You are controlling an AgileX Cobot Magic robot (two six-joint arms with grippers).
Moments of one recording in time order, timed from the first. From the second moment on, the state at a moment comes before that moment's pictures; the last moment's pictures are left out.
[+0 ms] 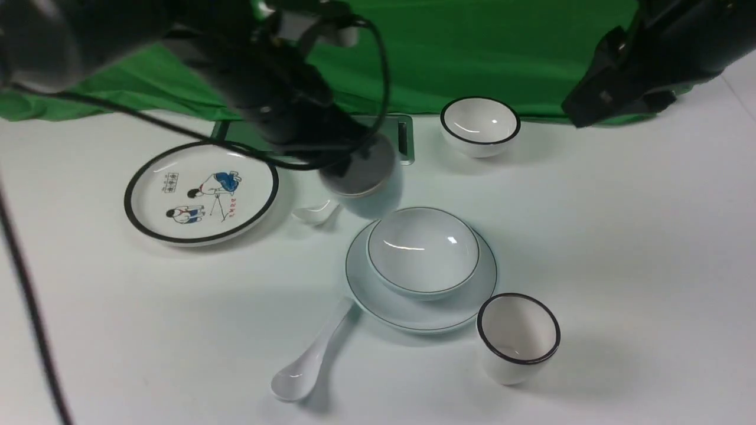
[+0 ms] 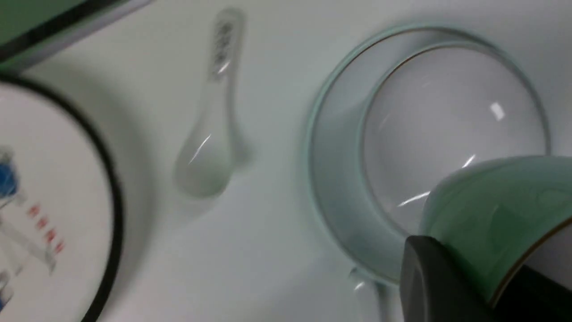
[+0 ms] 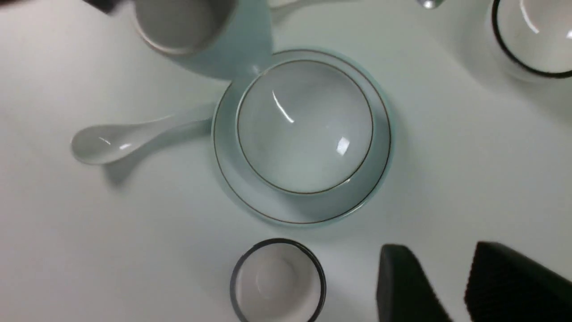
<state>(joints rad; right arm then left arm) 0.40 1.51 -1.74 0.29 1.21 -0.45 -0.39 1.82 -1.68 -0.26 0.98 0.27</state>
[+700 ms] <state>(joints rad) 0.40 1.44 -1.64 0.29 1.20 -0.44 -0.46 2.27 -2.11 -0.20 1.22 0.23</state>
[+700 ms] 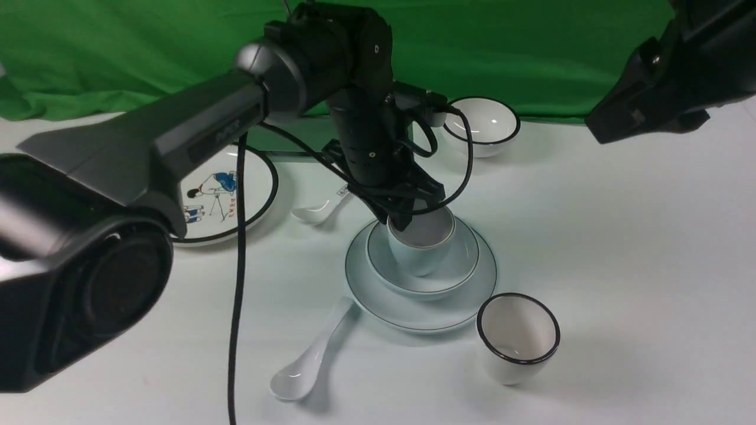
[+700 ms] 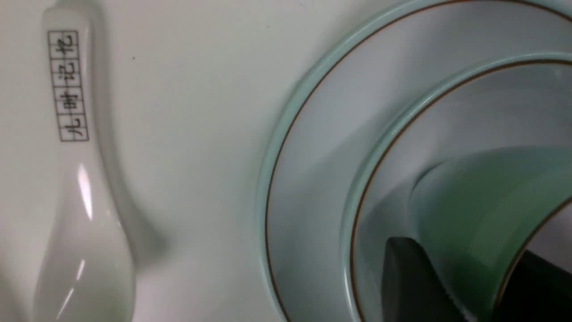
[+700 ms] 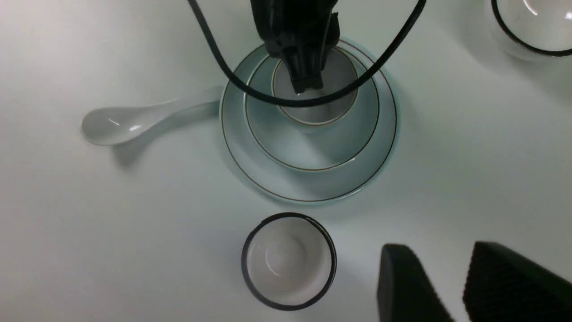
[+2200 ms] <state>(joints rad) 0.40 1.44 -1.62 0.28 1.16 -0.47 -0.50 1.90 -1.21 -0.12 0.71 0.11</state>
